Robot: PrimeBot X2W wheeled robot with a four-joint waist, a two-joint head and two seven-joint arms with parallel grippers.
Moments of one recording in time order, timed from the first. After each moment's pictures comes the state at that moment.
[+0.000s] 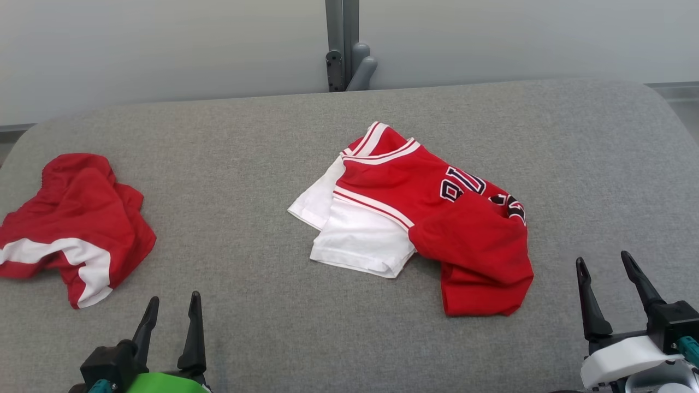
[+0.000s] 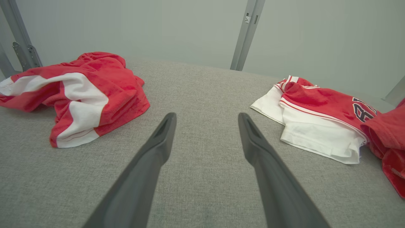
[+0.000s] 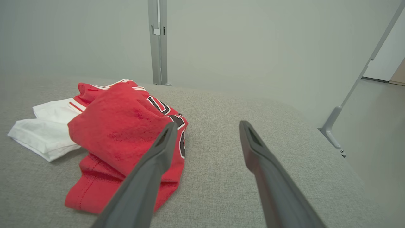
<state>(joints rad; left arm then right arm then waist) 0.02 0.11 -0.06 0.28 -0.34 -0.12 -0.26 0.06 -0.15 -0.09 0.11 0.03 0.13 -0.26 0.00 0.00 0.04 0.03</state>
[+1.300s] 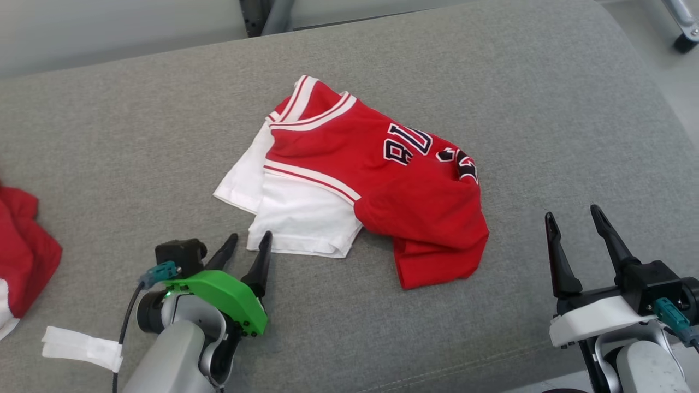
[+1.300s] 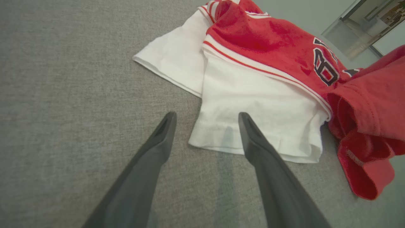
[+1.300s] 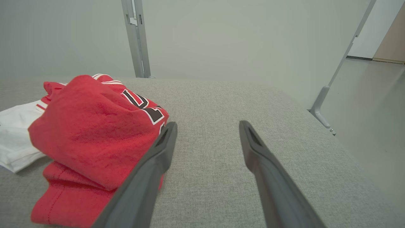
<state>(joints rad) -0.40 0.12 -0.40 0.66 -0.64 -0.13 -0.12 -0.07 -0.11 -0.04 0.11 0.04 0.13 -0.26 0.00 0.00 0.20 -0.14</state>
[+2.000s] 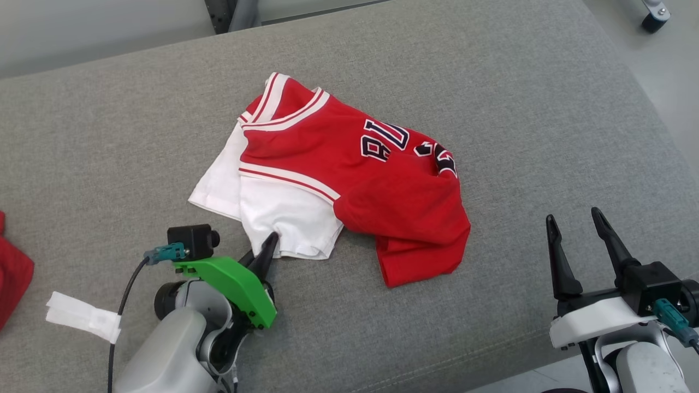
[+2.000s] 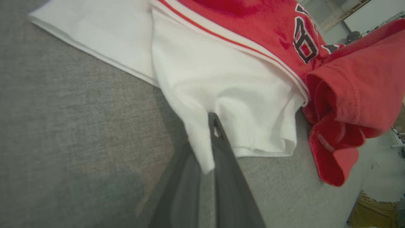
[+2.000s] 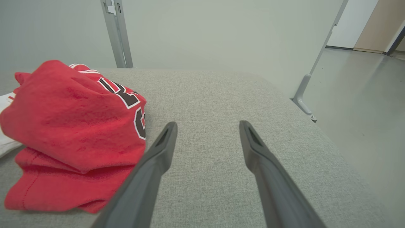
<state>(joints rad) -0.46 0.20 -0.58 0.63 -0.91 -0.13 0.01 -0.07 -0.10 -0.04 0.12 0.04 0.13 -0.26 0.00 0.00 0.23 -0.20</state>
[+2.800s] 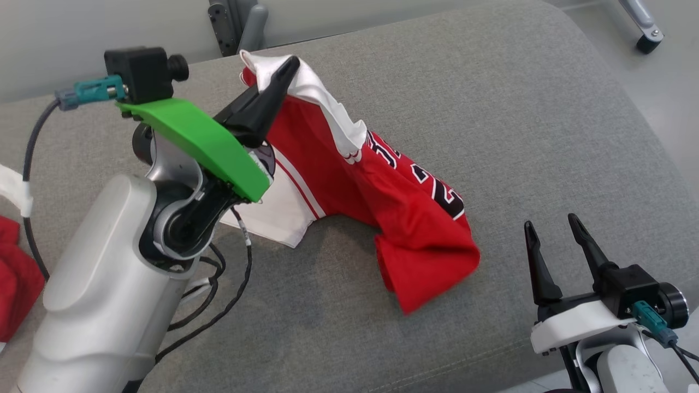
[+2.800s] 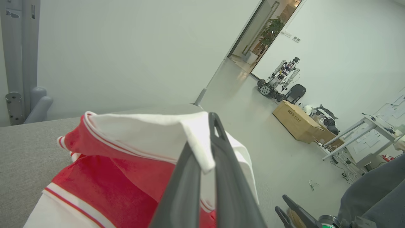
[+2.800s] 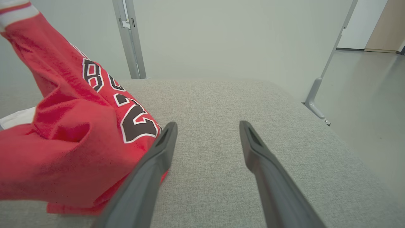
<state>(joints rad) -0.69 0.29 -0.50 0.10 -1.08 -0.05 0.24 -0.07 -0.08 -0.01 0.15 0.05 0.13 -0.26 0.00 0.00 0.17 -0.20</state>
